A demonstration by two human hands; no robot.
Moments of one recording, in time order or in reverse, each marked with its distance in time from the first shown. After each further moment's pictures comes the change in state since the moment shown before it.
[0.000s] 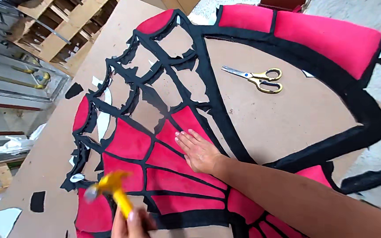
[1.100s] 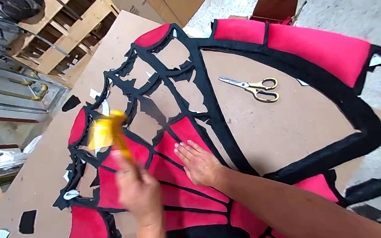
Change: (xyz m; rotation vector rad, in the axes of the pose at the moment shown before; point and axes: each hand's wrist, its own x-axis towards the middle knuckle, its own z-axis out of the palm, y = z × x) left_hand 0.107 0.040 0.084 0.664 0.278 0.491; right_hand 0.003 0.005 -0.005 0.061 -0.042 -0.006
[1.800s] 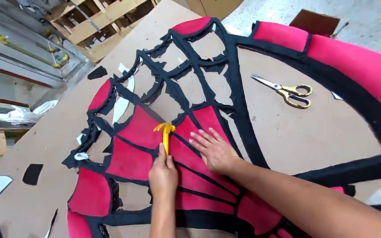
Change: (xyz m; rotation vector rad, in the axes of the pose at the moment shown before) left_hand -0.055 -0.057 0.028 -0.101 -0.249 -0.342; right_hand -0.001 0.000 0.010 -0.135 0.106 -0.062
